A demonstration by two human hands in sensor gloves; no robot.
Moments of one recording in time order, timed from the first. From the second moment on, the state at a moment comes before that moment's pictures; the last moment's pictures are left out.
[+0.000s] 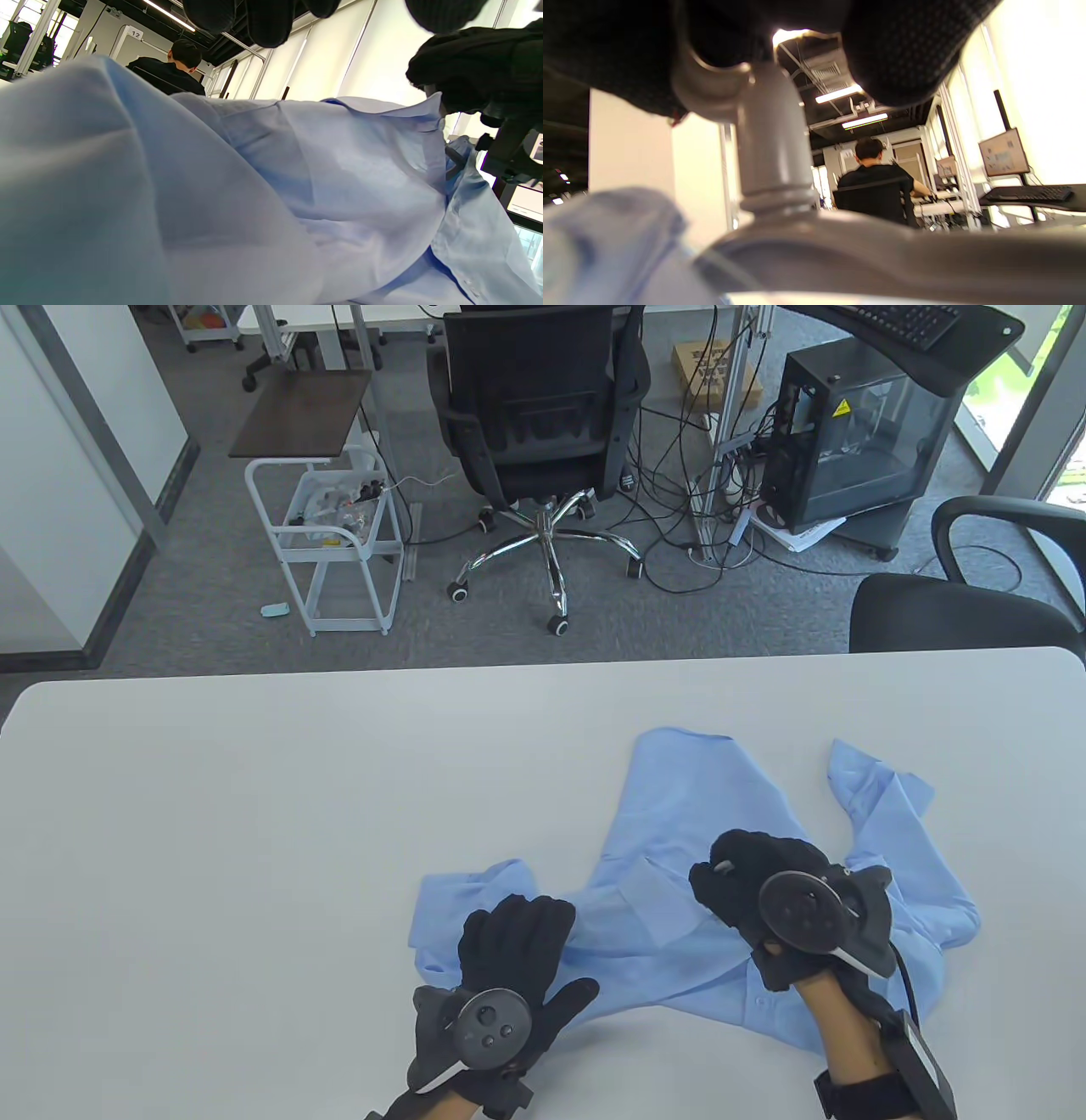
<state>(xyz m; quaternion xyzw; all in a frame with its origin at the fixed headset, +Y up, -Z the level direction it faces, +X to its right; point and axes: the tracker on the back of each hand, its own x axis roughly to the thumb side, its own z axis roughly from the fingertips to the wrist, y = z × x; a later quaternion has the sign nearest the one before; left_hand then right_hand) -0.122 -0.737 -0.236 0.08 -0.24 0.21 0.94 0.182 -0.645 -0.272 0.13 -0.26 0.94 0.17</state>
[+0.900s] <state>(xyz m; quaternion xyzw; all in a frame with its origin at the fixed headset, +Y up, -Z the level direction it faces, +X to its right) -0.071 -0.724 -0.208 0.16 -0.32 0.08 0.93 0.155 -0.652 -0.198 0.24 -0.36 0.88 0.20</state>
